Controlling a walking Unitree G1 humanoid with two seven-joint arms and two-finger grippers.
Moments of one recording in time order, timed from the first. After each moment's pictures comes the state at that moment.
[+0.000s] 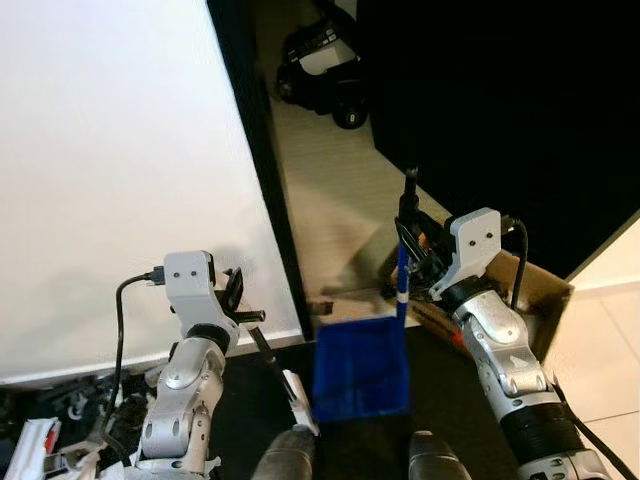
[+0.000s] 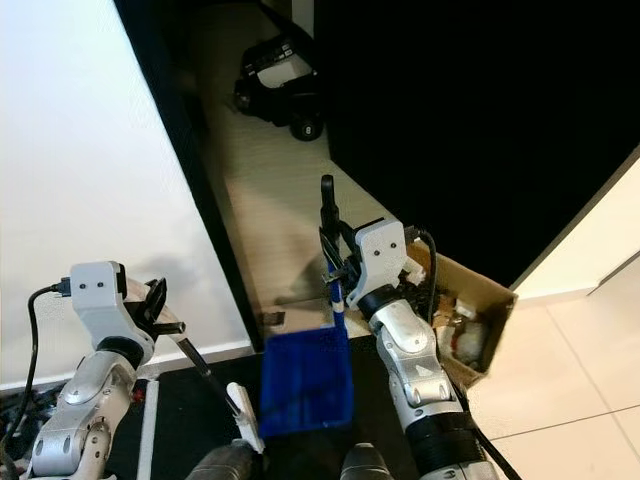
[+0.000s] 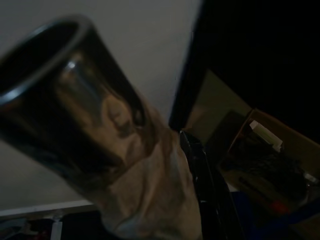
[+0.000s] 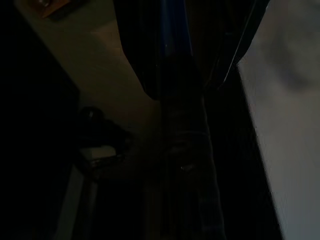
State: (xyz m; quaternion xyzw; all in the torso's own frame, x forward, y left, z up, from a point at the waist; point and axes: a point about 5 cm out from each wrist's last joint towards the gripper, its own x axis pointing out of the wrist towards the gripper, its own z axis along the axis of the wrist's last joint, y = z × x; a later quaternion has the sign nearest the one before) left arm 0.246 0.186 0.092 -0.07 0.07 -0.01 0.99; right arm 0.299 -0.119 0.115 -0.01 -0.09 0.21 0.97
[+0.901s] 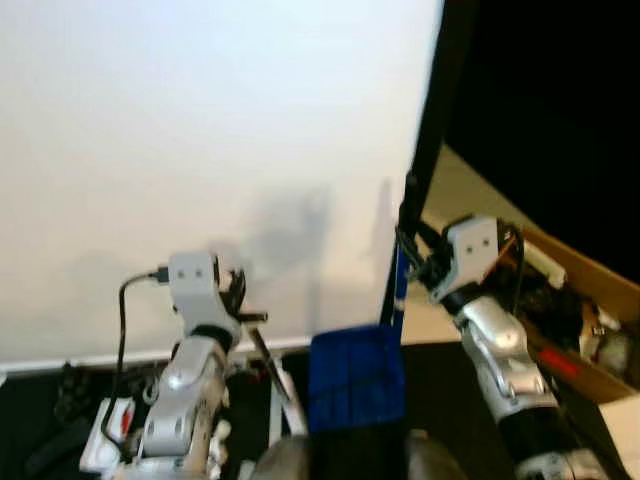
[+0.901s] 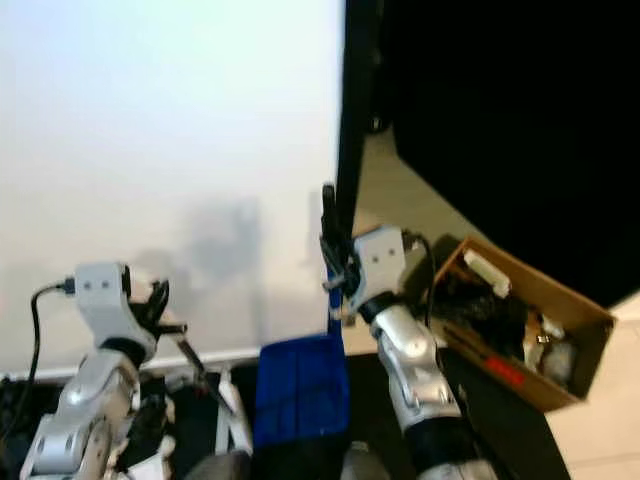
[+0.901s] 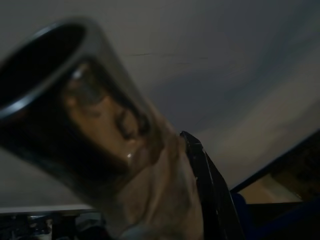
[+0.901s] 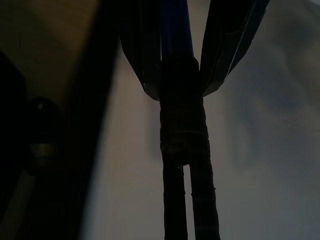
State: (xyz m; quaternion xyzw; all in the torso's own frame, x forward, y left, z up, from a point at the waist) left arm 0.246 0.182 0.093 -0.06 0.08 -0.01 1.00; right arm 0.300 -0.123 0.113 -0.02 -0.09 0.21 0.97
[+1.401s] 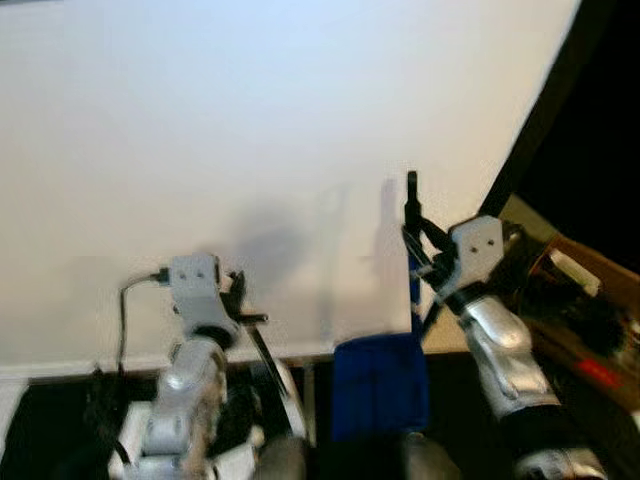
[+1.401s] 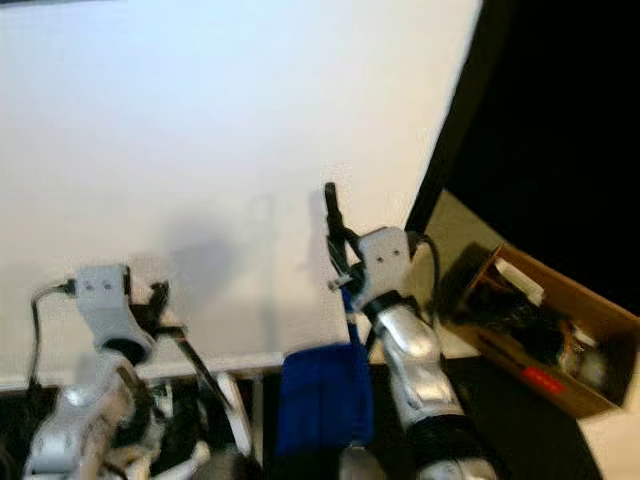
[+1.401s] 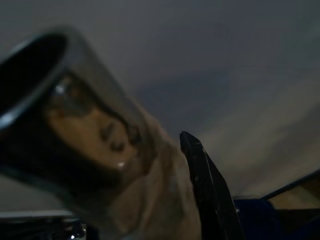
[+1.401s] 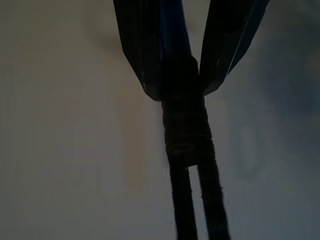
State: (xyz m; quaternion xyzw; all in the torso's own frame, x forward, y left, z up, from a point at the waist) left arm 0.245 0.183 0.092 -0.06 0.08 -0.01 1.00; right arm 0.302 -0.127 0.111 -0.04 -0.09 0.21 0.97
